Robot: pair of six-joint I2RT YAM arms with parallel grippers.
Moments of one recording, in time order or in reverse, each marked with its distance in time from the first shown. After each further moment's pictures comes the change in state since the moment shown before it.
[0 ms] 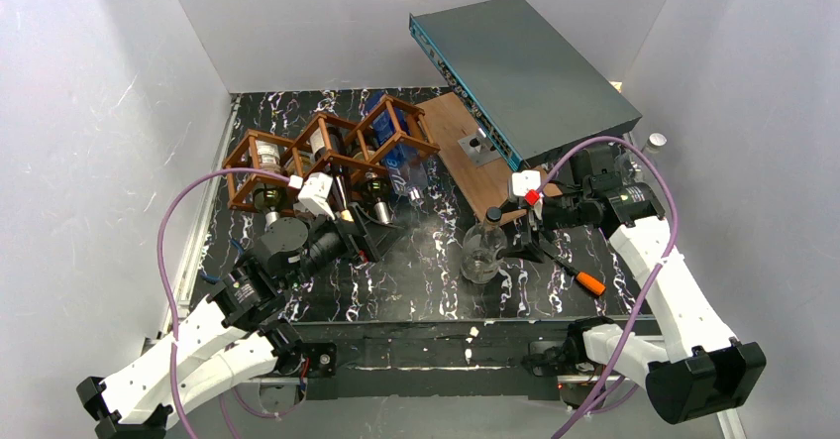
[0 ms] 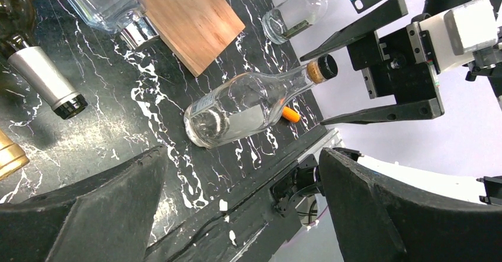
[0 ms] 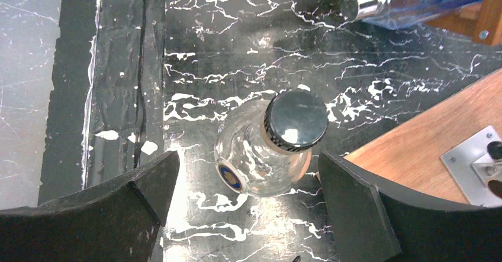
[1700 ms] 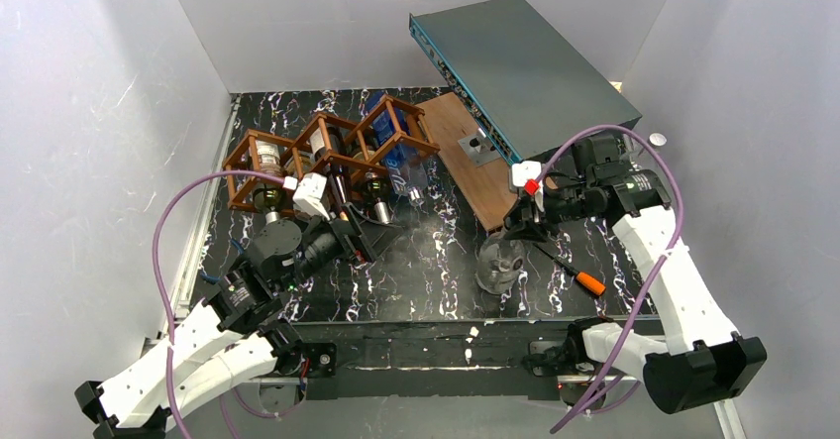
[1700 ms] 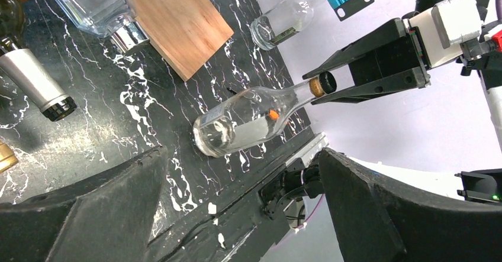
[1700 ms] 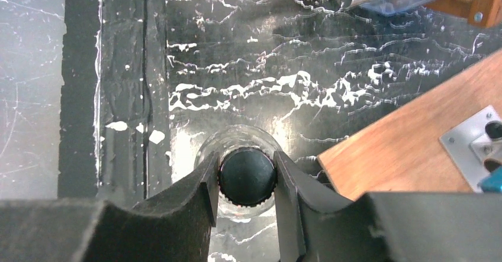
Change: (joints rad) left arm 0.000 -0.027 0.000 0.010 0.004 -0.033; right arm 0.007 0.050 0.123 -0.102 0.035 -0.006
